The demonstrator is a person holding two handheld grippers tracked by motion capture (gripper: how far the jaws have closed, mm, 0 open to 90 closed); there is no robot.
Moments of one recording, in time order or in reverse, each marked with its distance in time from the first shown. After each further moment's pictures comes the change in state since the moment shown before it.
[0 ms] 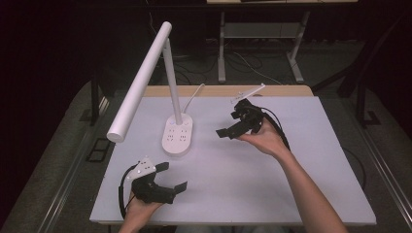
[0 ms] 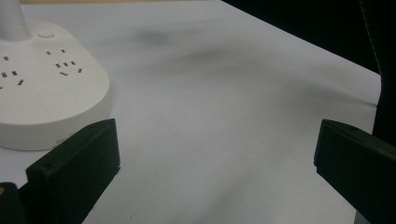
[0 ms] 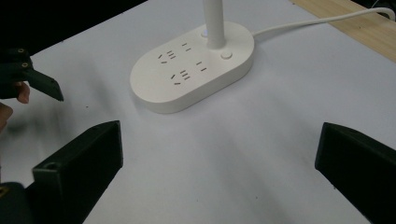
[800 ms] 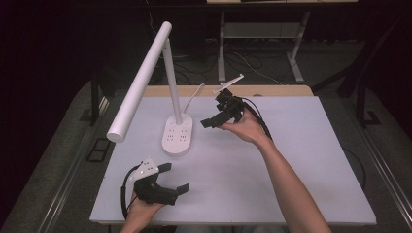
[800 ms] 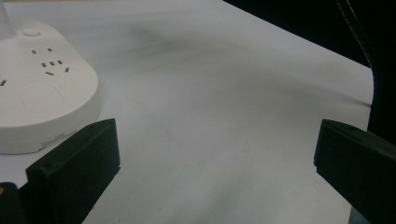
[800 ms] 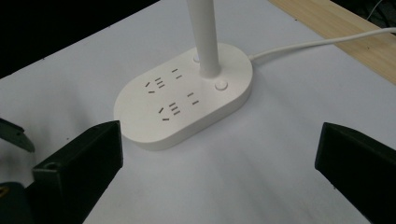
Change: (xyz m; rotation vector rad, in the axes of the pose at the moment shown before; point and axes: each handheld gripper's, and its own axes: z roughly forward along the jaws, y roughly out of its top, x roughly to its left) left arm -0.004 0.000 0.004 0.011 -0.016 0.012; right arm -0.006 0.041 0.044 0.019 -0.006 -0.006
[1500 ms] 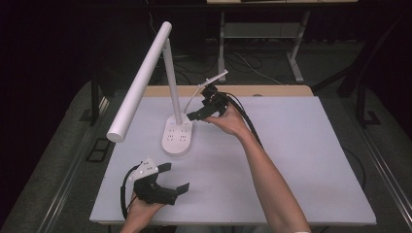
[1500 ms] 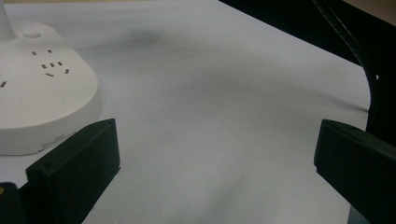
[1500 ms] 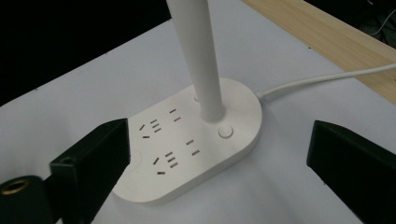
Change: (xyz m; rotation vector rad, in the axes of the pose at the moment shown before) left arm 0.000 0.000 -0.001 -0.006 -0.002 -0.007; right arm -0.005 0.029 0.042 -0.032 0.030 0.005
